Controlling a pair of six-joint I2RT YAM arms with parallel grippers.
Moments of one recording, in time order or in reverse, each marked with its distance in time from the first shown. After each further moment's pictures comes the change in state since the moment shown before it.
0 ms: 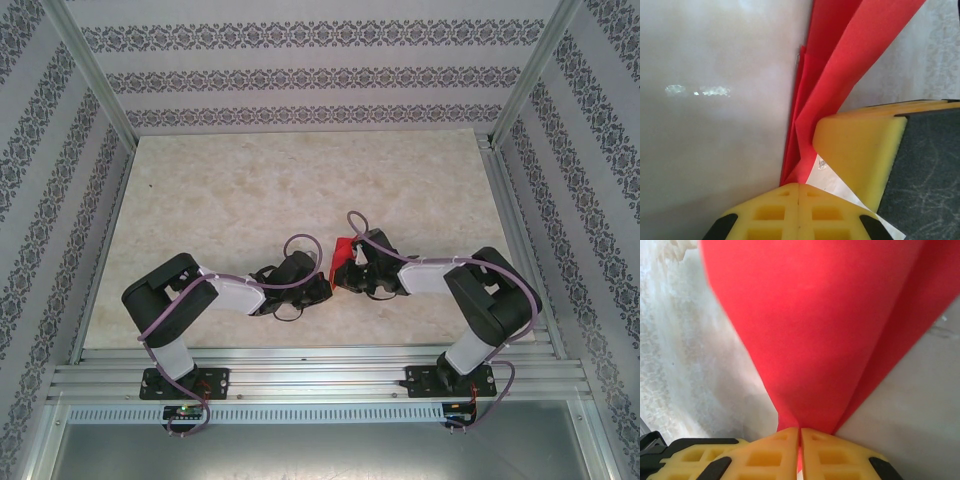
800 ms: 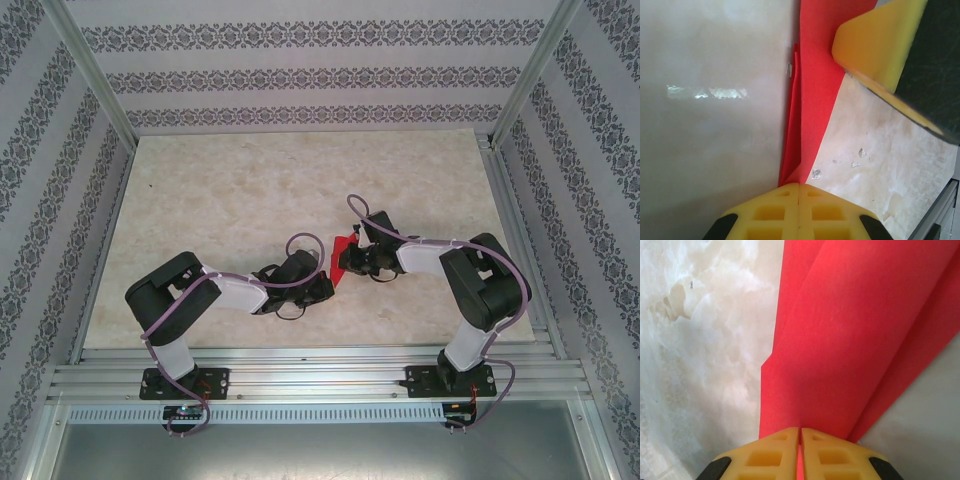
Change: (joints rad) left arm -0.004 0.021 0.023 -0.002 -0.007 0.000; right arm -0.114 0.095 0.171 -0.147 0.015 -0.183
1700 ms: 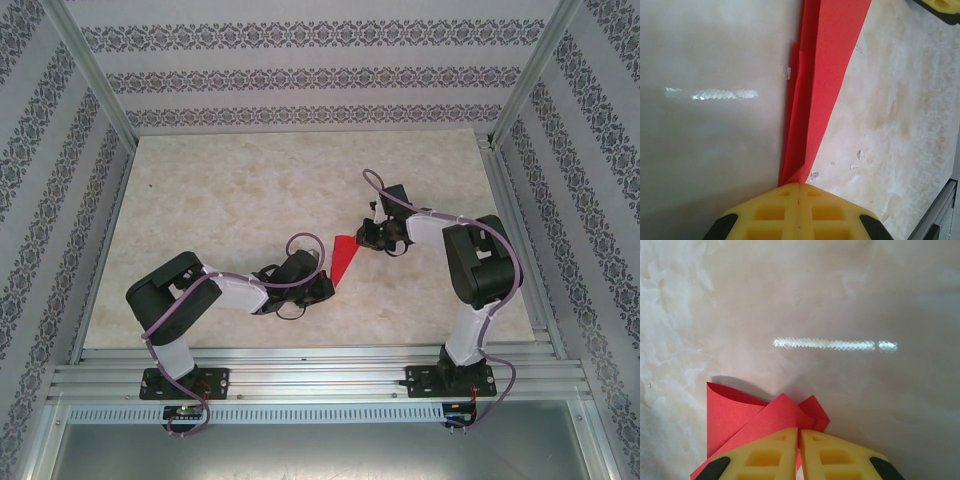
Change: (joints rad) left arm 0.000 0.004 -0.003 0.015 0.000 0.000; right arm -0.183 0.142 0.246 -0.205 0.030 -0.179
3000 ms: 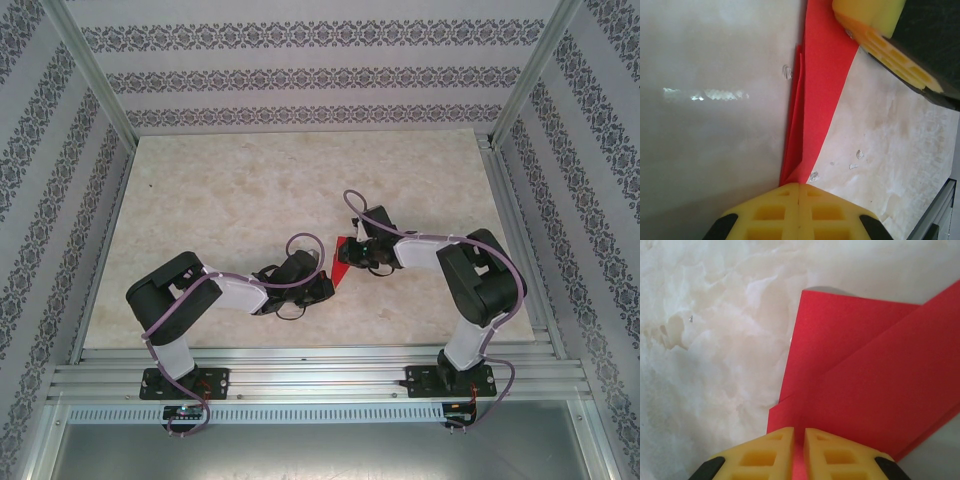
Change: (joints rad) left arm 0.000 0.001 -0.005 0.012 0.001 0.000; right arm 0.177 -0.110 -0.201 0.214 0.035 0.131
